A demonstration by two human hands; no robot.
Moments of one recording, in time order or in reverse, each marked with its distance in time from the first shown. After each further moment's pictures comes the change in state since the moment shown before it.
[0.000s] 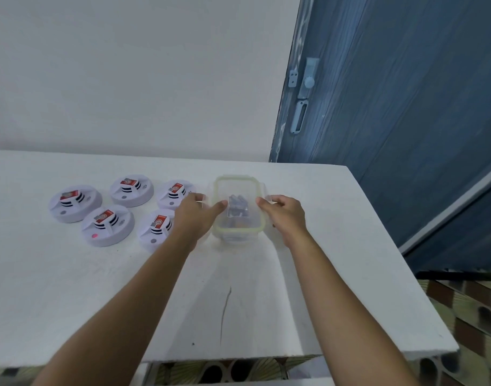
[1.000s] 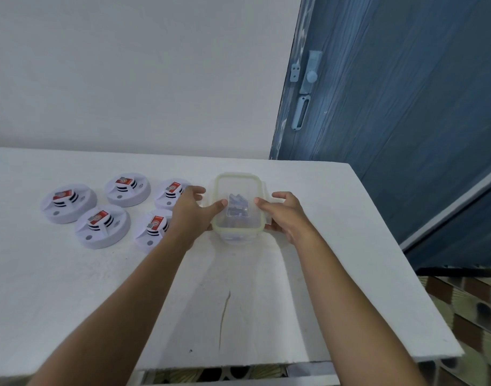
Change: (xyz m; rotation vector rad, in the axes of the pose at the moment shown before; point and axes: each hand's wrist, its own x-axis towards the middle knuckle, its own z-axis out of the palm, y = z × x) left_hand 0.009 0.001 0.000 -0.120 -0.032 0.055; right_hand 0.015 -0.006 0.000 0.134 -0.163 0.194
